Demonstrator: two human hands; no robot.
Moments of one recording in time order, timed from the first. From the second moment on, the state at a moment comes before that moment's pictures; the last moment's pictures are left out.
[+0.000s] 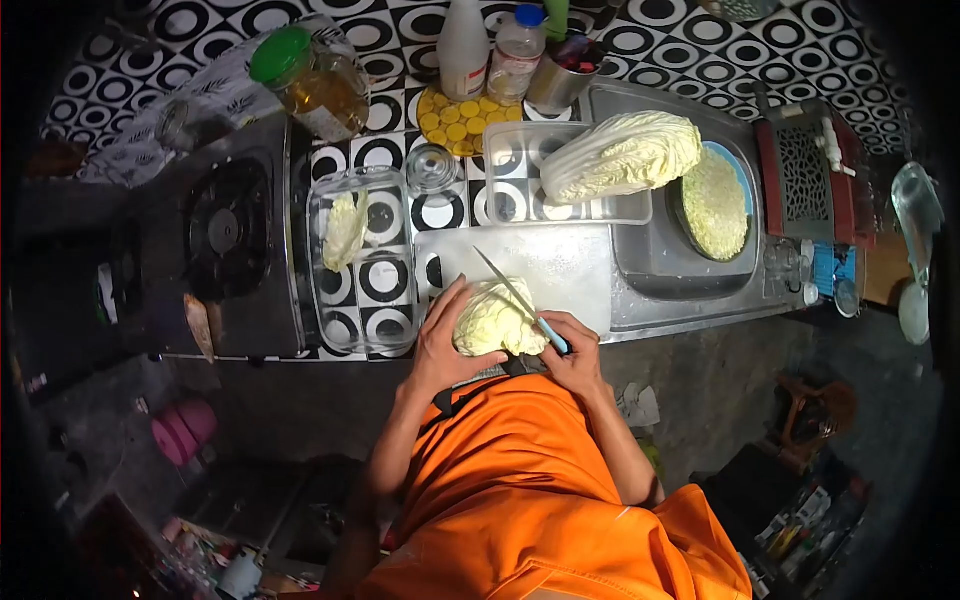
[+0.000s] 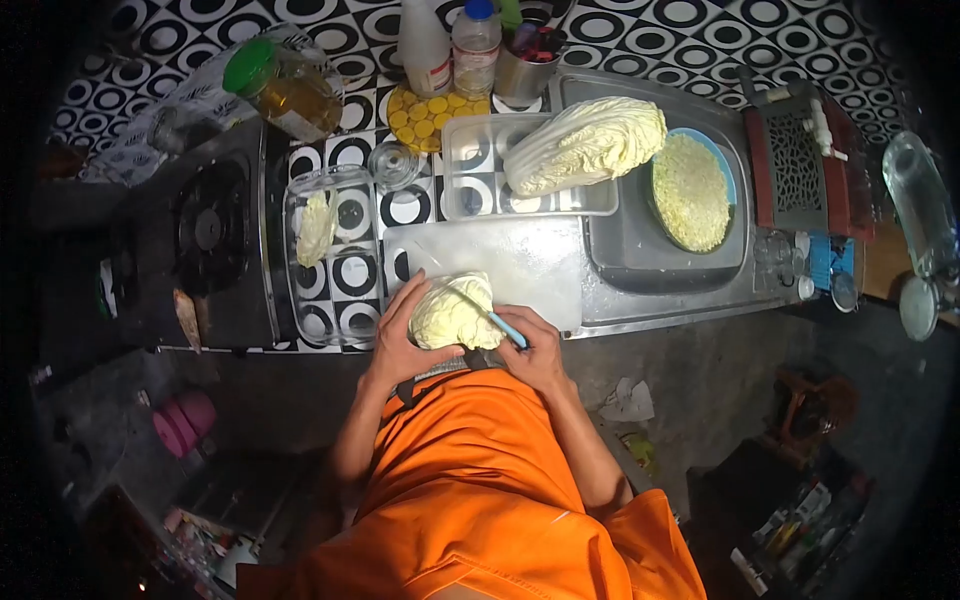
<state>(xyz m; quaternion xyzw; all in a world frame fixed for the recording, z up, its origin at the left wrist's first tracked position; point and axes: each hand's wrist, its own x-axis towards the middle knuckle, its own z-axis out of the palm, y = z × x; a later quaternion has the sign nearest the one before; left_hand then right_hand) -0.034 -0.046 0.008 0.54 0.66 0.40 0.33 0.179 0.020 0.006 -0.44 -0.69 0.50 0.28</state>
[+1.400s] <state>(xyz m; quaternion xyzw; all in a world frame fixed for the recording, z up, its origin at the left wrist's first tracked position) -0.034 -0.058 -0.052 0.35 0.68 0.45 0.47 0.255 -0.078 -0.002 -0.58 -0.73 0.32 0.15</state>
